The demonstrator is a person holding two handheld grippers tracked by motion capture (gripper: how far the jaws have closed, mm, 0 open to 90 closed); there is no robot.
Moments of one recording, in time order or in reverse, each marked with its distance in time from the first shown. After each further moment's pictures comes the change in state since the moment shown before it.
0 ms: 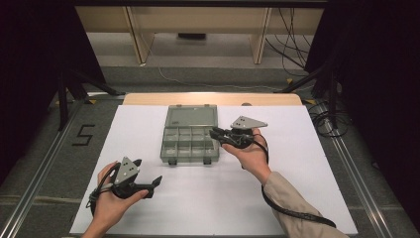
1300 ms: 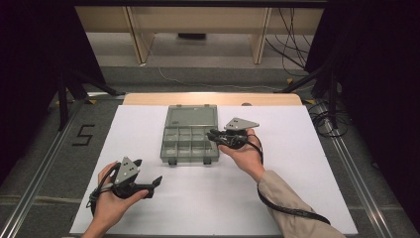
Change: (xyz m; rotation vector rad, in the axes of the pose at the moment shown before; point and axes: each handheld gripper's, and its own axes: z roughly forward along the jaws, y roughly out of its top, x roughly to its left) left arm -0.002 -0.001 0.000 0.003 0.004 -0.032; right arm -0.003 -0.009 0.019 0.069 -0.025 -0.038
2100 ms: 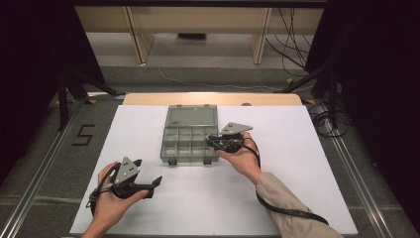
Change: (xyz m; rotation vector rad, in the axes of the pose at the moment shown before) left arm 0.000 0.000 0.000 -0.001 0.000 0.002; right arm 0.003 -0.015 0.013 0.093 0.003 -0.021
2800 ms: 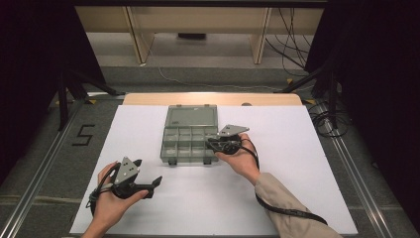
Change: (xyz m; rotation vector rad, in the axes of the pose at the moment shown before) left arm 0.001 0.000 0.000 0.001 -0.001 0.013; right arm 0.000 -0.006 0.008 0.048 0.004 -0.013
